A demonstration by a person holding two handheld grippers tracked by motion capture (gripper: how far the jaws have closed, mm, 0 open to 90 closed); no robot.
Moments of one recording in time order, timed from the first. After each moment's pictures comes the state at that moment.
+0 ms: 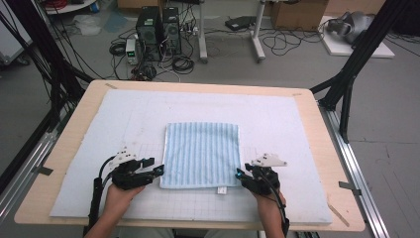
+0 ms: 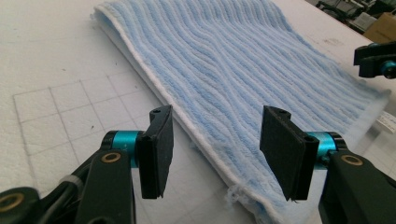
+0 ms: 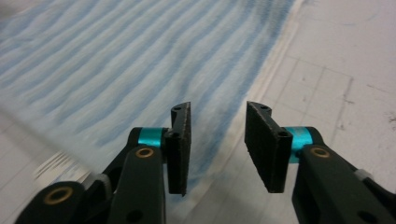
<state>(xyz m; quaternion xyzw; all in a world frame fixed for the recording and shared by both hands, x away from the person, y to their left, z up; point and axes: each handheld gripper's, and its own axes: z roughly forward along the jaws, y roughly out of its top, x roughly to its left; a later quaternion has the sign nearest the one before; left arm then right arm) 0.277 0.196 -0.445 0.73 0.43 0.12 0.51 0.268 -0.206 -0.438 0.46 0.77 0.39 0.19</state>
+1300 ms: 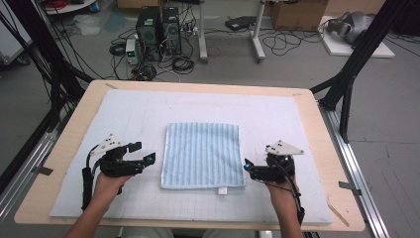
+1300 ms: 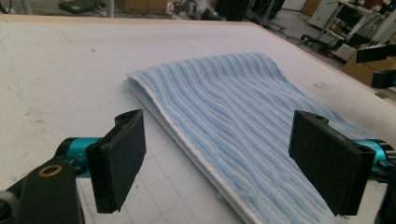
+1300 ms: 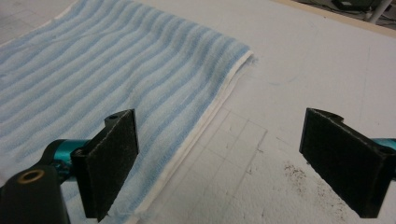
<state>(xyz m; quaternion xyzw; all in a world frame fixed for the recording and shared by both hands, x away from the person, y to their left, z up) 0.294 0.224 -0.417 0.71 0.40 0.14 0.56 0.282 -0.237 -0.400 0.43 0.77 0.40 0.25</state>
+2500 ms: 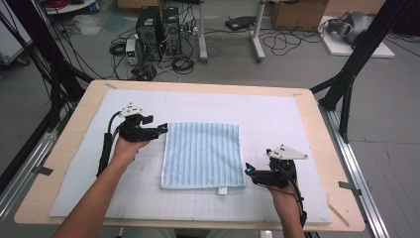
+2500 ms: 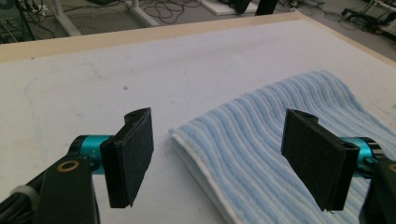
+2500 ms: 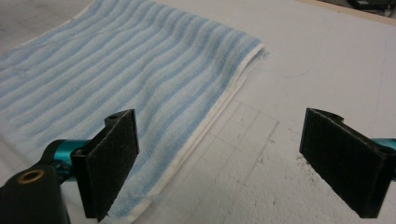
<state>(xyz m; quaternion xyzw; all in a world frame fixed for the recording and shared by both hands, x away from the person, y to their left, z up) 0.395 0.190 -0.400 0.73 0.43 0.17 0.51 0.274 -0.244 -0.406 0.42 0.77 0.42 0.23</state>
